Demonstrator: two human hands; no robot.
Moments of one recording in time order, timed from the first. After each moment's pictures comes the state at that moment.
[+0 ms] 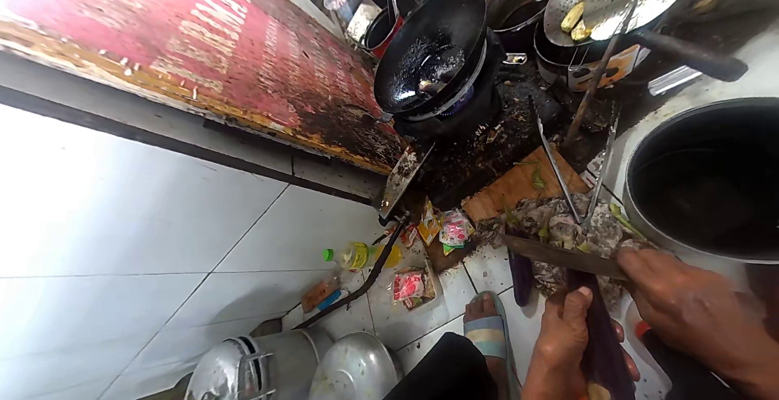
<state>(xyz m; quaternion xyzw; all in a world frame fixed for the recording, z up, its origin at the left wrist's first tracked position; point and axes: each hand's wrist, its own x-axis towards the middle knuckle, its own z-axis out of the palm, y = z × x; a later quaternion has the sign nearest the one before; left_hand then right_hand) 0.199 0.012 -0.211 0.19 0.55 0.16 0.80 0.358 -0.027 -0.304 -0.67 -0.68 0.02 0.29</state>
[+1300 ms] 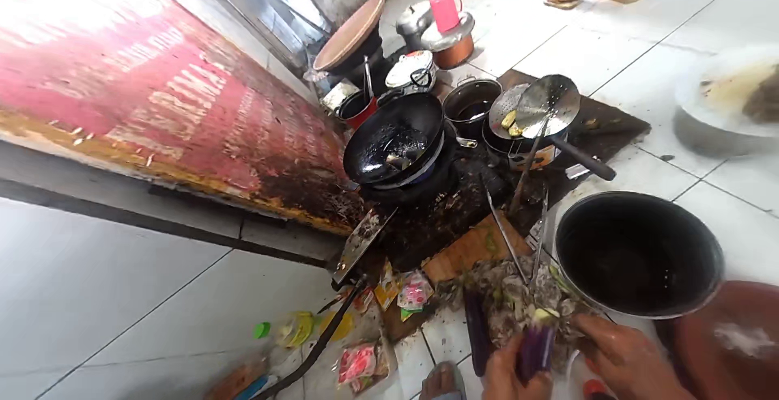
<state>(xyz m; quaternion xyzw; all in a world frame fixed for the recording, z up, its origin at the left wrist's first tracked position) 0.188 0.026 -0.205 0.67 0.50 0.11 0.55 0.376 -0.042 -0.272 -0.70 -0.59 0.24 0.33</state>
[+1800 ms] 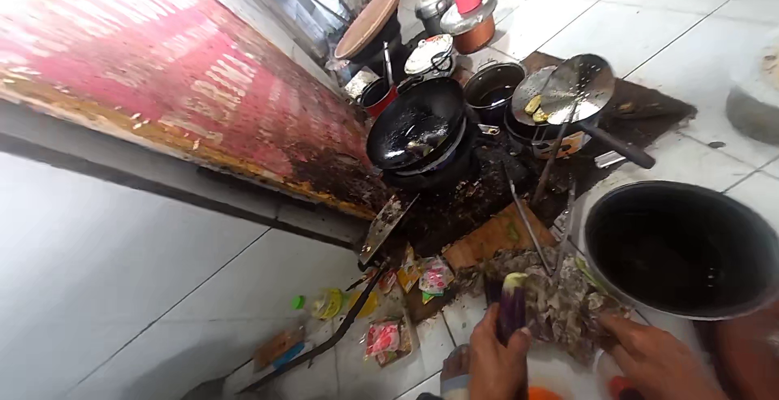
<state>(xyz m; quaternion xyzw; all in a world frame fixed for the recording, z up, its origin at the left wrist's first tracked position) 0.168 0.048 -0.206 0.60 0.61 0.17 0.49 0.370 -0.042 -0.262 -0.72 -0.57 0.32 0.24</state>
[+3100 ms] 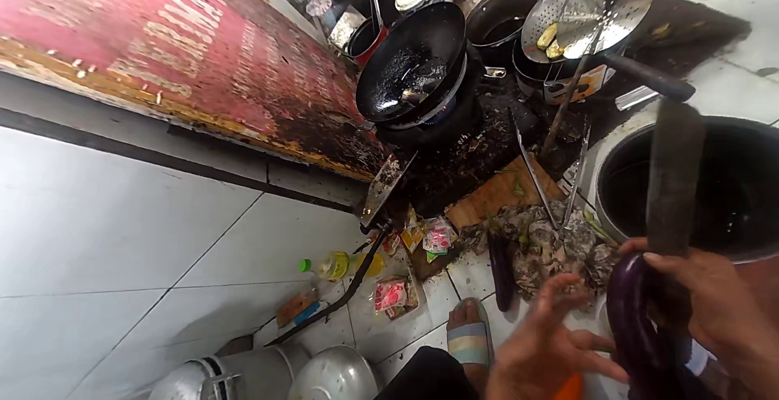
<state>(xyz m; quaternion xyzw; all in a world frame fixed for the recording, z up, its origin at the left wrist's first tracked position) 0.173 0.011 -0.236 0.27 0.29 0.17 0.90 0.385 -0.039 -0.278 -0.58 -0.18 0.51 0.61</state>
